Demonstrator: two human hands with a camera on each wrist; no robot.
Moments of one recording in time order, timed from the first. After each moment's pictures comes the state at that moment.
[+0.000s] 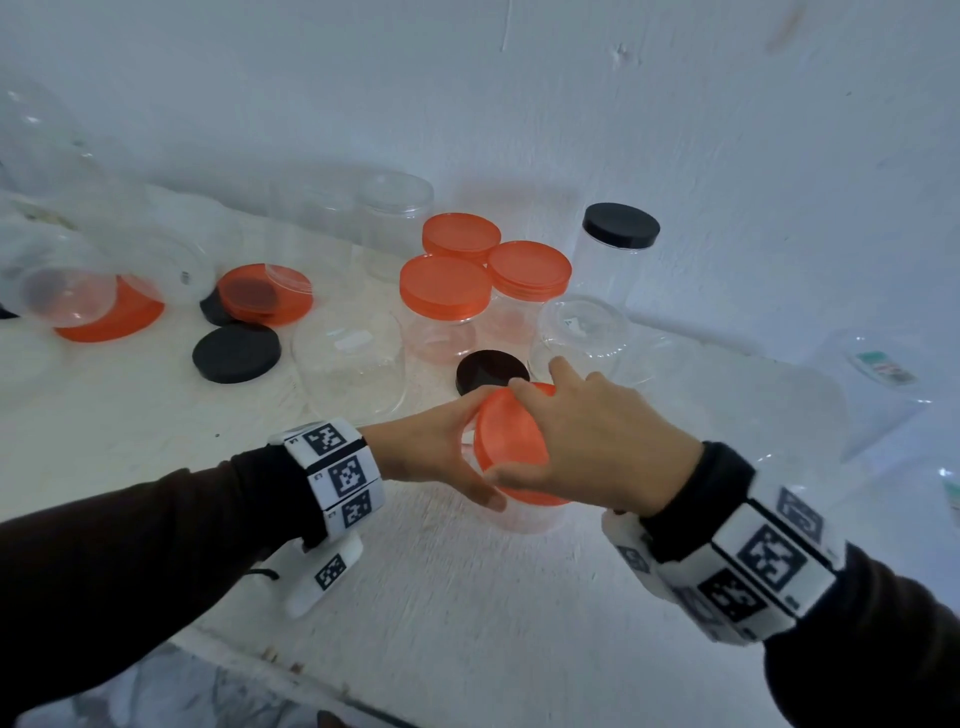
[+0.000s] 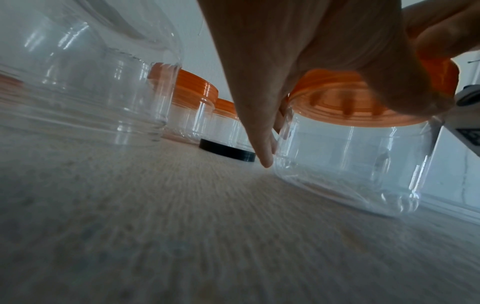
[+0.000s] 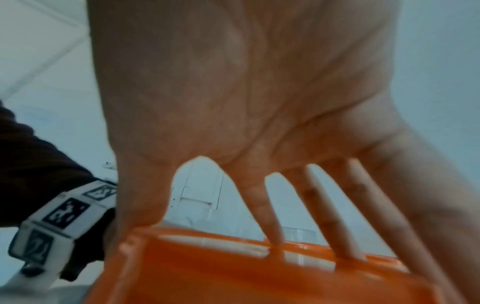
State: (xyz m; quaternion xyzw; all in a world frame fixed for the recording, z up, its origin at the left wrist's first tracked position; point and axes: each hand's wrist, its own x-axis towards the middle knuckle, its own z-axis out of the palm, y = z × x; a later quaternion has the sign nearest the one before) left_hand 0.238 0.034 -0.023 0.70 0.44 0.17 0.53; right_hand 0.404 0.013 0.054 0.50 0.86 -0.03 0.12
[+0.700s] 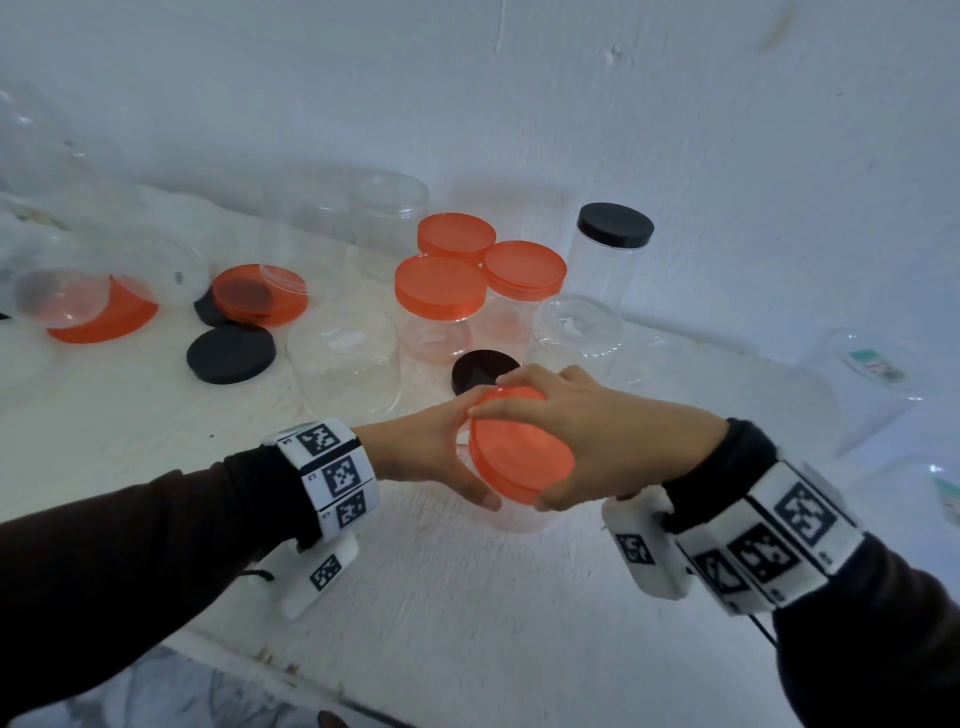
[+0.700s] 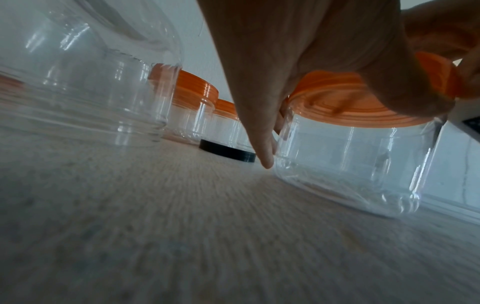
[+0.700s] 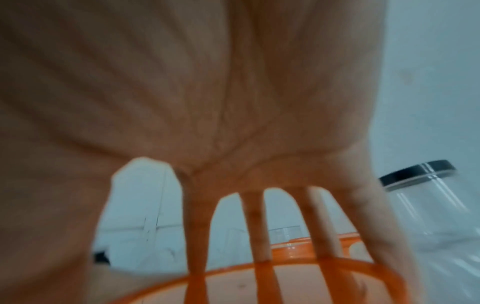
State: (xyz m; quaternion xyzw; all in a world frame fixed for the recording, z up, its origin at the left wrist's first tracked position) left_hand 0.239 0.035 -0.026 0.70 0.45 0.18 0.53; right_hand 0.418 0.025 0.062 0.40 0.89 -0.16 0.16
